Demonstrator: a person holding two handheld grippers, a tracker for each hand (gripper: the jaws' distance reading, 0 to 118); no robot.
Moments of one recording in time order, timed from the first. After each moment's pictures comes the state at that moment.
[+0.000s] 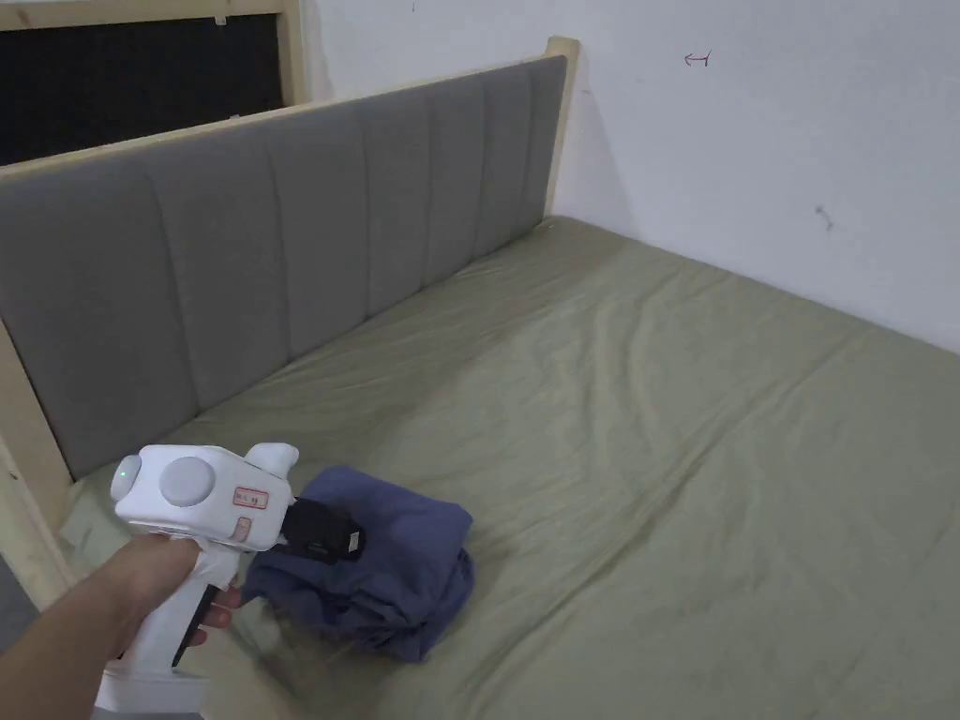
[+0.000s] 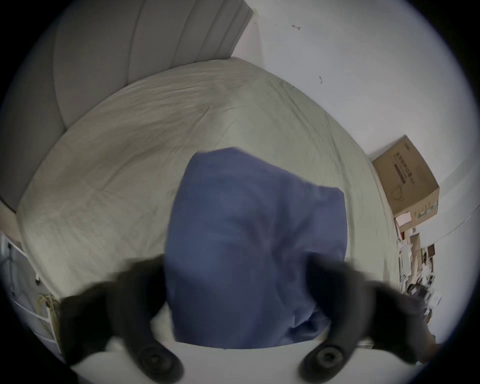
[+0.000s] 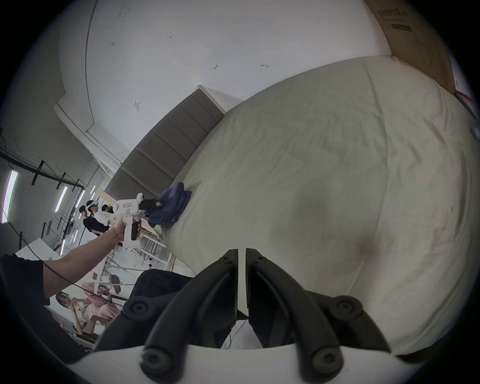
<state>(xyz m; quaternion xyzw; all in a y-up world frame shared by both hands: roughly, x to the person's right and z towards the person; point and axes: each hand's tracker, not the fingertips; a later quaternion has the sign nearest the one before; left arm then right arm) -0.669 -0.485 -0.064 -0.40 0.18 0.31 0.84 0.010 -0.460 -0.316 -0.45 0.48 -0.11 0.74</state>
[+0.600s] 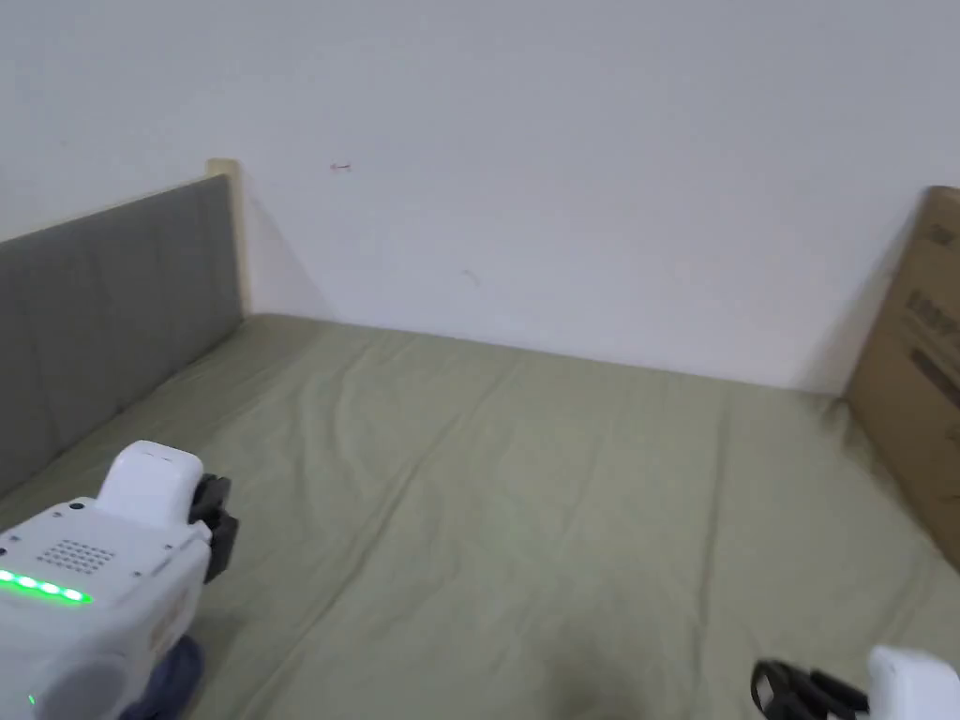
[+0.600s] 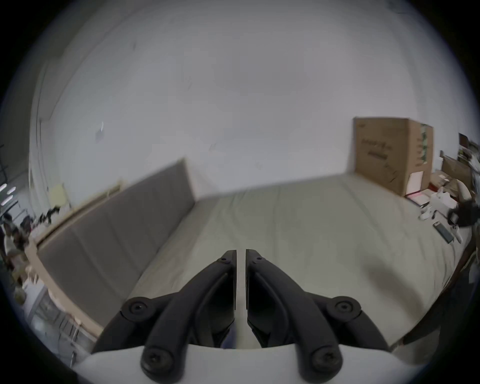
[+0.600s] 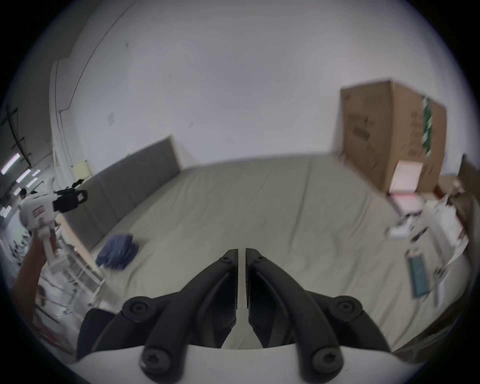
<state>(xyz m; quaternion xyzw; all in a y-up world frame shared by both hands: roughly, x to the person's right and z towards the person) -0.332 -0.269 -0.135 -0.14 0.23 -0.08 0.96 0.068 -0.309 -0.313 -0.22 0.32 -0.01 0.92</state>
